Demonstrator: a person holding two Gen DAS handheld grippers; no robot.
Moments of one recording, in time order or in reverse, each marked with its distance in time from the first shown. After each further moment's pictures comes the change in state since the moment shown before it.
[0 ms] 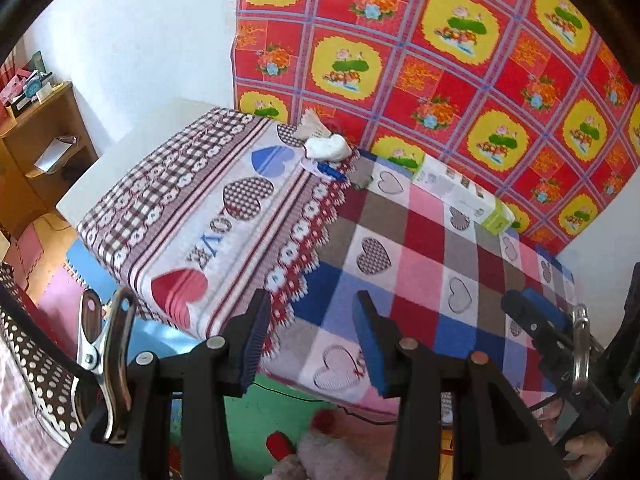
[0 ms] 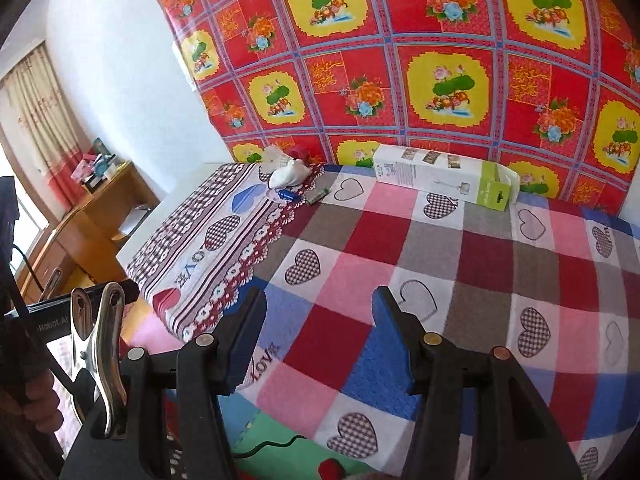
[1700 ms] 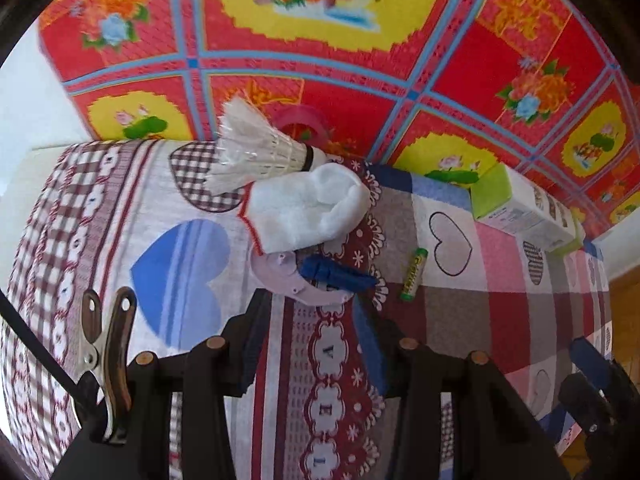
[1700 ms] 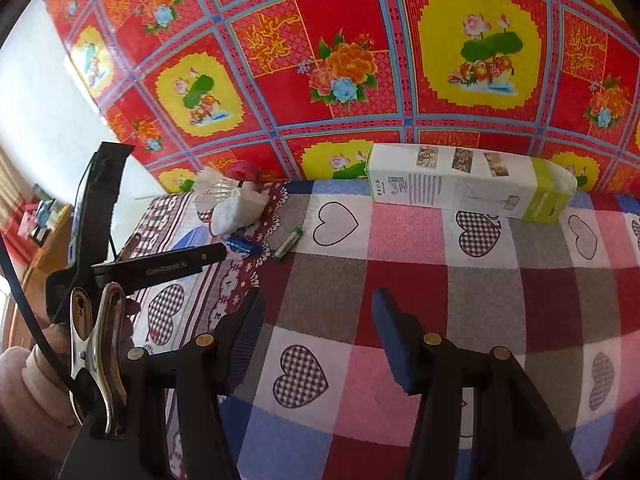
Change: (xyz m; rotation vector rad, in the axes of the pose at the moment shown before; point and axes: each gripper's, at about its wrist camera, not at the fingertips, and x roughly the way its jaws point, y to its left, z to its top) left arm 0.258 -0.010 0.159 0.270 0.211 -0.147; right arm 0.146 0.002 0.073 0.202 0.057 -0.152
